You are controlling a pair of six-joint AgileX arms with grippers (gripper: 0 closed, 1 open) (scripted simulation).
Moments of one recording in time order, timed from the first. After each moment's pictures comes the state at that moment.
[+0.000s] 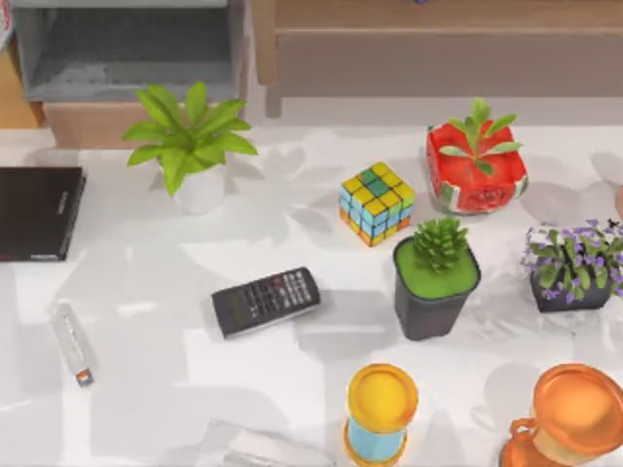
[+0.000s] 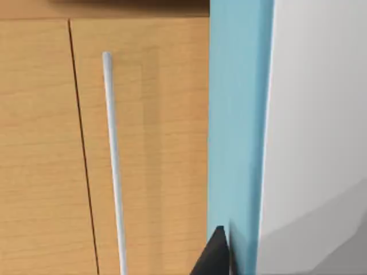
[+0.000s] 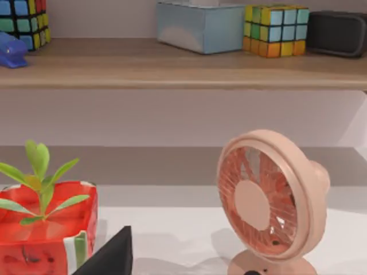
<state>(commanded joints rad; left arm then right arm) 0.29 1.45 0.63 0.64 0.25 1.63 0.00 0.00 0.00 0.00 0.00 0.00</state>
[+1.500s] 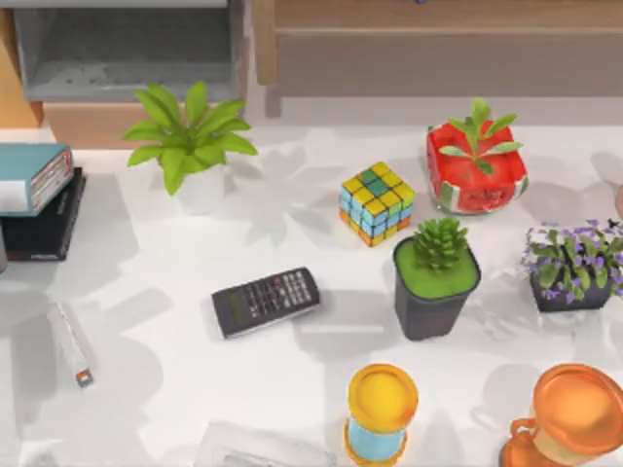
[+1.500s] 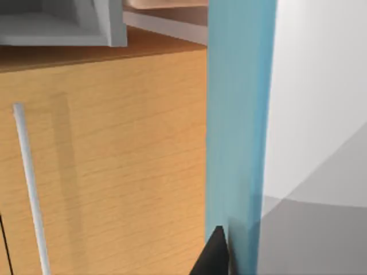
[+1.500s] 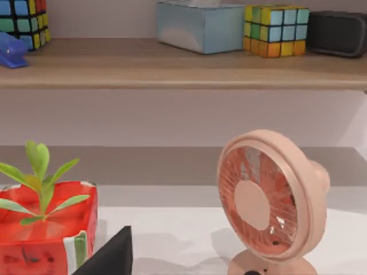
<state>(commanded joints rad) 0.30 1.69 0.56 0.57 0.31 1.76 0.00 0.00 0.00 0.00 0.00 0.00</state>
